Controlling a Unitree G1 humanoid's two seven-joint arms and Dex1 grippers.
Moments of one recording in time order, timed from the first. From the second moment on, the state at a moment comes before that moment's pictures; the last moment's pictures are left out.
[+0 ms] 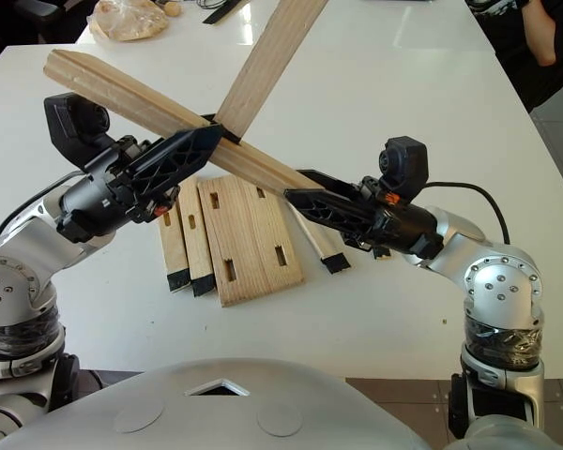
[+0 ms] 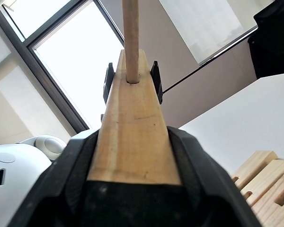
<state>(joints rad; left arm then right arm) -0.14 0.46 0.13 -0.64 -1.63 0.76 -0.33 -0.05 -0.56 -0.19 -0.45 1.47 0.93 0.79</state>
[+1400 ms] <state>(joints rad) 0.15 0.90 0.20 -0.64 -0.96 0.66 -0.99 0.05 -0.51 -0.32 -0.37 1.25 0.78 0.67</state>
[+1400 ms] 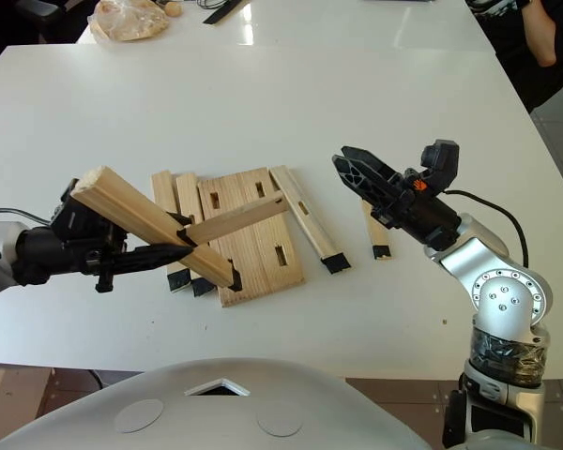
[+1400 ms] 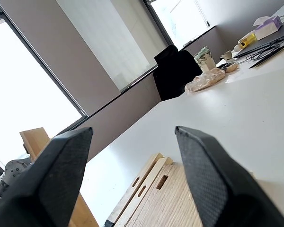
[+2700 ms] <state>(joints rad) -0.05 0.84 -0.20 -0.43 -0.52 0.17 -1.13 -0.01 -0.47 -0.26 -0.29 1.11 0.75 0.68</state>
